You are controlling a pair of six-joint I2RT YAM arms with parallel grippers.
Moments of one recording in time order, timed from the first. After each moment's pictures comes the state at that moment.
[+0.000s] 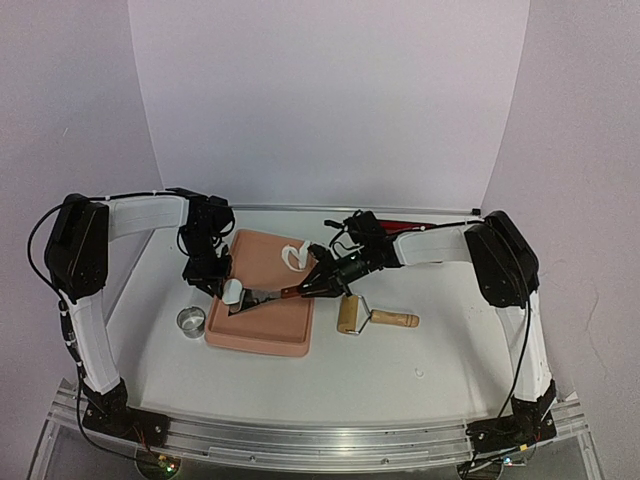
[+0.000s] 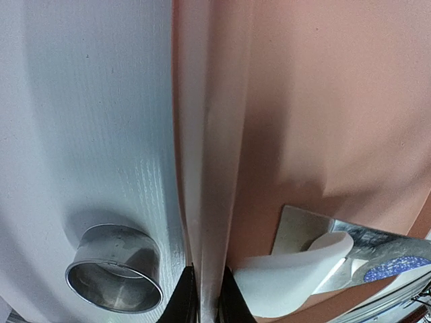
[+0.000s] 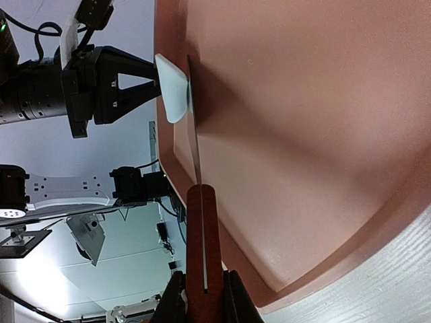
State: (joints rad) left arm -0.46 1.91 1.47 -1.07 0.13 -0.44; right arm 0.67 2.27 1.61 -0.20 -1.04 0.74
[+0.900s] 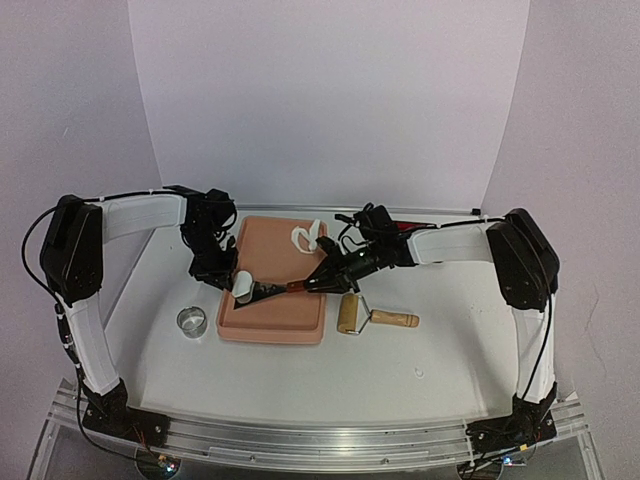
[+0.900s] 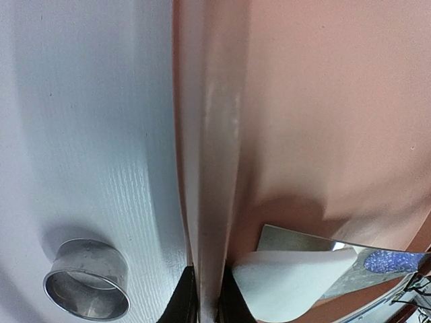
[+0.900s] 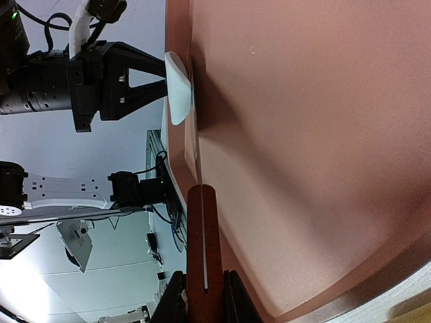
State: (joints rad) left arm -0.48 1.88 1.46 -0.98 0.18 -0.45; right arm 0.66 2.13 1.48 -0.15 -0.95 0.74
